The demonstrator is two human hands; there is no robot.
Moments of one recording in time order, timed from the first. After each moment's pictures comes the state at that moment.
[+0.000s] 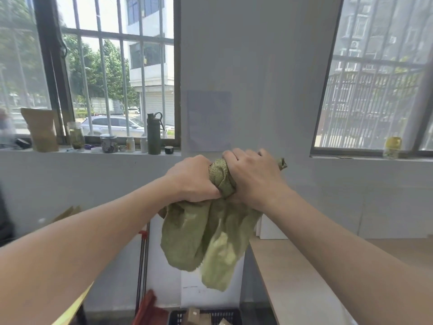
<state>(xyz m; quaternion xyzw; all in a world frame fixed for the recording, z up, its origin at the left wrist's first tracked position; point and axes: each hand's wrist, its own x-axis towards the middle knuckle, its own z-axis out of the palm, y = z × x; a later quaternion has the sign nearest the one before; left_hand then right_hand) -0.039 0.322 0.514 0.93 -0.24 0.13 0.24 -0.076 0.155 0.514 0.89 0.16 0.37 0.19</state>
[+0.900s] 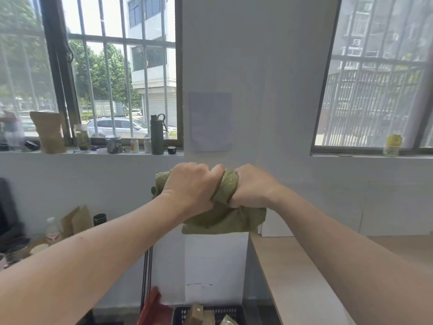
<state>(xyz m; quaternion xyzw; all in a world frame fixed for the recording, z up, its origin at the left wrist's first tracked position) -0.073 0.324 0.489 0.87 -0.27 0.40 -0.10 -0.084 0.150 0.505 0.98 0.06 0.10 -0.18</state>
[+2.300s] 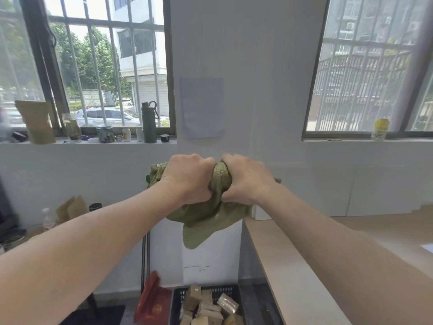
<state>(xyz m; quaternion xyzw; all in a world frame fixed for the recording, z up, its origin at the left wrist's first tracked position) -0.084 0.315 0.483 0.91 -0.27 0.32 -0.07 -0.122 0.157 0.489 0.98 0.08 0.18 -0.04</state>
